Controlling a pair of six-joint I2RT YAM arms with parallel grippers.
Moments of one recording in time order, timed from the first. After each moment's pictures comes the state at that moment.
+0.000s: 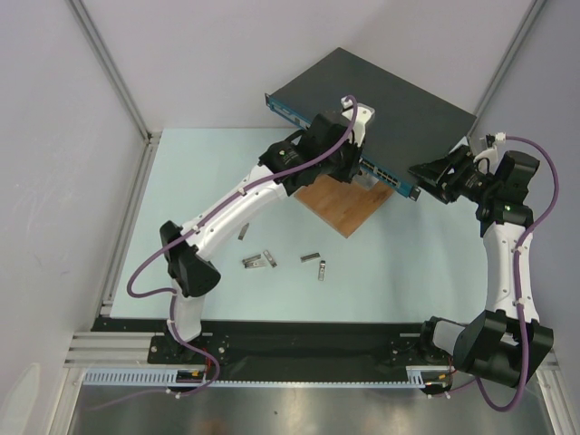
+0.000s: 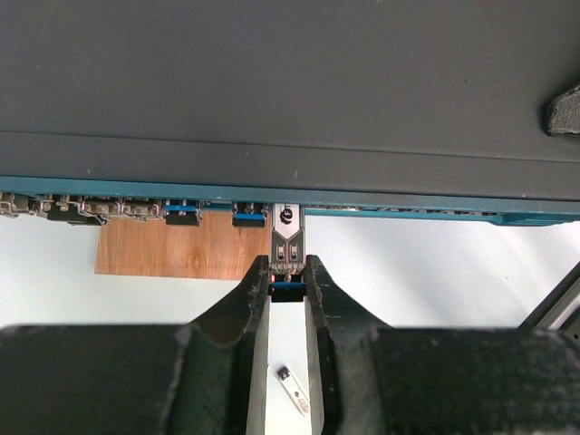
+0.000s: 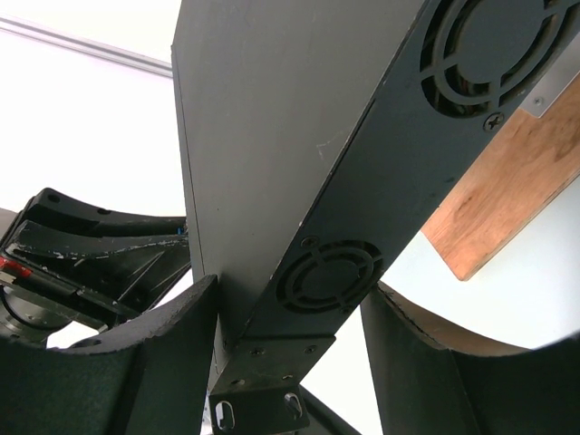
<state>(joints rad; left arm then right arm) -0.89 1.97 2.19 -0.75 -0.07 -0.19 -0.30 1.17 1.08 -0.31 -0.94 0.74</state>
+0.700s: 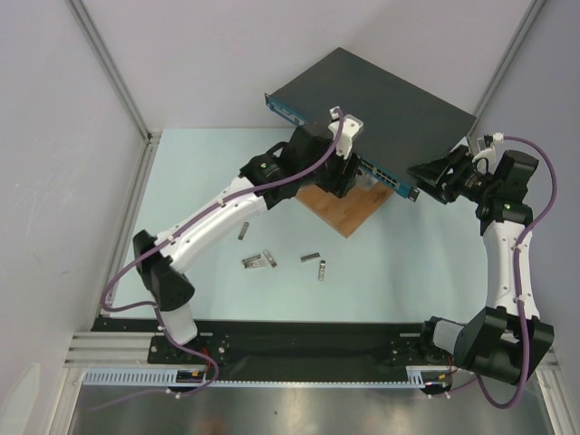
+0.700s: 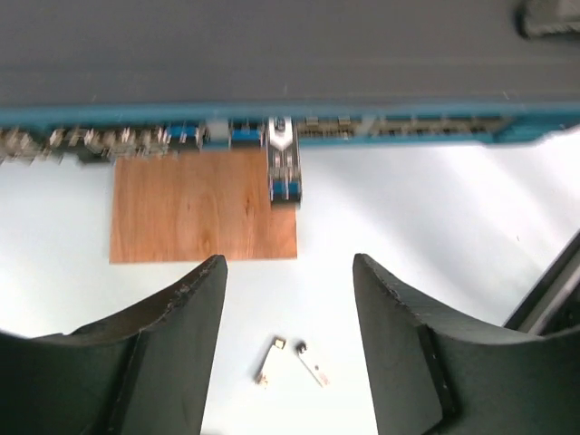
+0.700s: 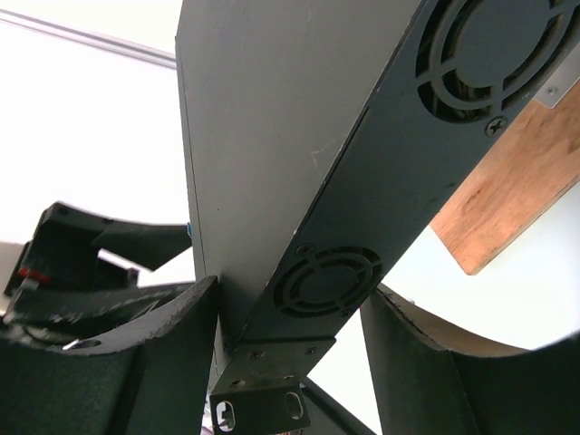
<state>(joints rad) -0.88 1.80 1.93 -0.63 -0.03 -0.12 -0.30 1.18 1.08 -0.31 -0.97 0.75</state>
